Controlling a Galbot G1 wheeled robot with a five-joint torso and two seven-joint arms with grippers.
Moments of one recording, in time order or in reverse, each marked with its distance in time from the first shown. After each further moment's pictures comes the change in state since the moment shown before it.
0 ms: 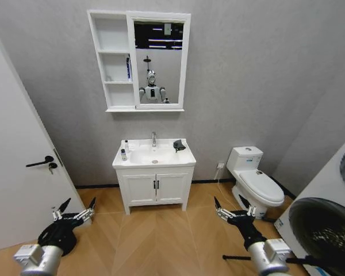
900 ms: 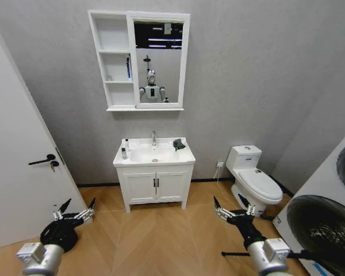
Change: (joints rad) left arm -0.009 0.012 0.004 0.034 -0.010 0.002 -0.015; right arm 0.006 -0.013 -0.009 -0.001 -0.010 -0.015 0.000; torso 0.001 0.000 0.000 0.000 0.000
